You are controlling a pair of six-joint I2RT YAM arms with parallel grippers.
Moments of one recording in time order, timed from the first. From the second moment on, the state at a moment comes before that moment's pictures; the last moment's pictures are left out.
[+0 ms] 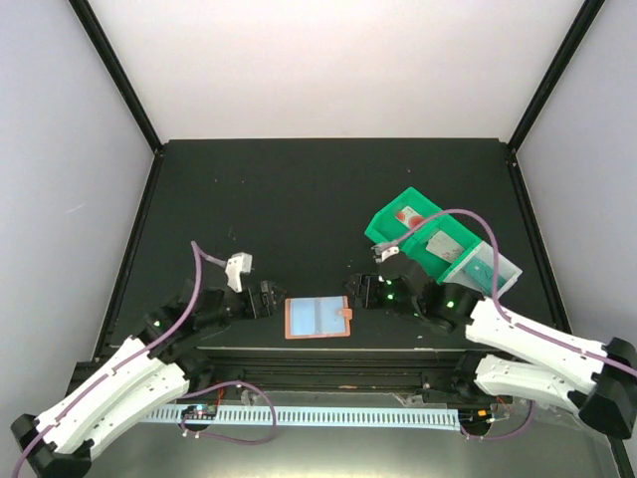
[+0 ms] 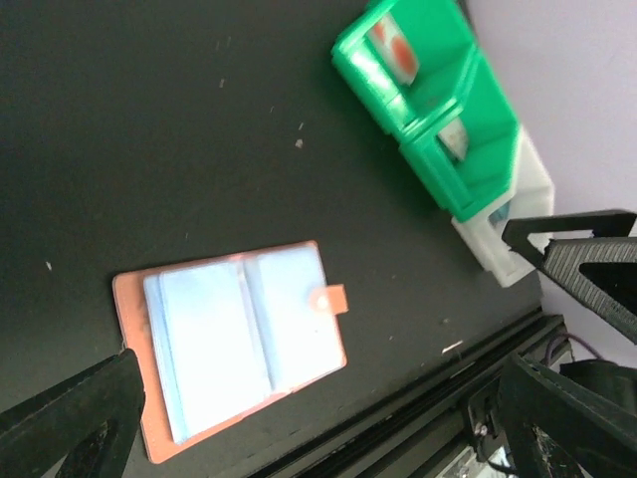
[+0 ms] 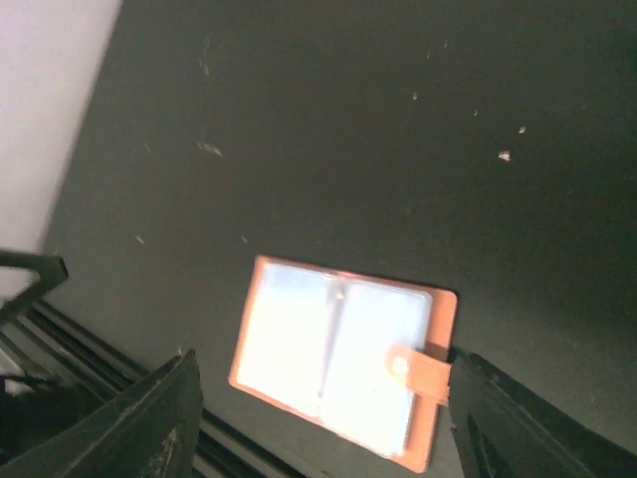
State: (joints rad) left arm -0.69 0.53 0.47 -0.52 0.20 -0.86; right arm 0.98 1.00 0.68 -0.39 0.07 0.83
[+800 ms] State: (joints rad) left arm -0.69 0.40 0.90 -0.92 0.01 -0.72; right arm 0.98 0.73 0.98 -0.74 0.26 0.78
